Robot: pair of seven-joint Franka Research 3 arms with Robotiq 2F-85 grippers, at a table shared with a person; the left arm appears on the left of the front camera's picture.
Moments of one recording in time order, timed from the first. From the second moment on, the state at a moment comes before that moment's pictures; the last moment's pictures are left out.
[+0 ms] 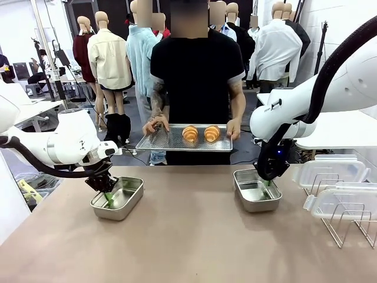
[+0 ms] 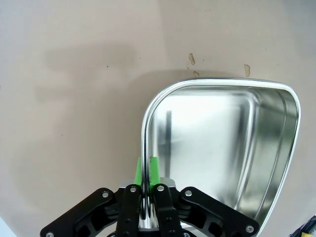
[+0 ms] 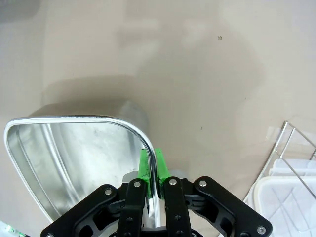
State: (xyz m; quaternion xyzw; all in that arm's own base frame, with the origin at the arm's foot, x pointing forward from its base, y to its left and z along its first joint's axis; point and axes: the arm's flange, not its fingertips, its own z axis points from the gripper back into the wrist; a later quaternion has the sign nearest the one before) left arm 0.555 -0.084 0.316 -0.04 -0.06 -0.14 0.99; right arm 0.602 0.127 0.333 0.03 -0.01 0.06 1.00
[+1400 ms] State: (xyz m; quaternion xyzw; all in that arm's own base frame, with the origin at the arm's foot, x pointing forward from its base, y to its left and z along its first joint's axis) left arm 0.492 -0.124 0.449 -0.07 -0.15 -0.03 0.99; right arm 0.565 0.179 0.452 0.09 -0.04 -0.07 0.99
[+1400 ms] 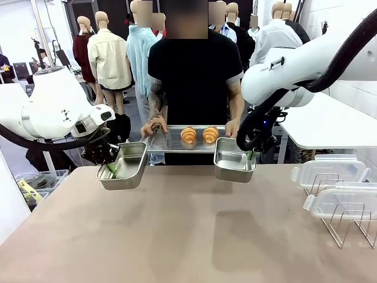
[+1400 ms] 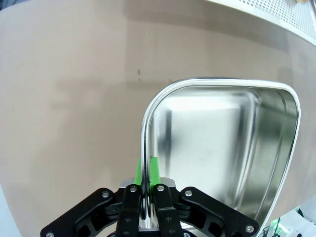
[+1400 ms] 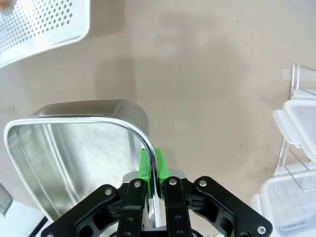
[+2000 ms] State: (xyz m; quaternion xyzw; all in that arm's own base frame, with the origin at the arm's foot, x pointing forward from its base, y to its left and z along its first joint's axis) left arm 0.493 -0.124 0.437 -0.06 -0.14 -0.03 0.99; right arm 0.565 0.183 0.451 0.09 -0.04 -0.06 0.99
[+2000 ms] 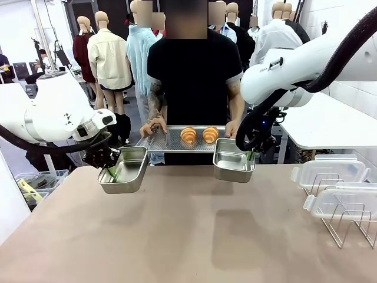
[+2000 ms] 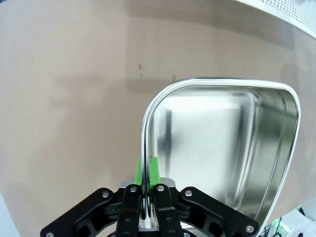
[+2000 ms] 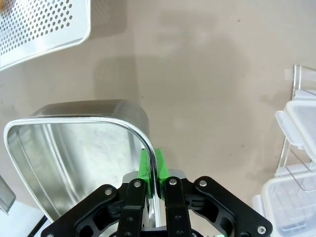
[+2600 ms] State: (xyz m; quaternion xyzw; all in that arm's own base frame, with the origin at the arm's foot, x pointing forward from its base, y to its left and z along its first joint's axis) left arm 0.493 -0.124 0.437 -0.06 -0.14 -0.03 0.99; right arm 0.565 0.183 0.451 0.09 -0.04 -0.06 0.99
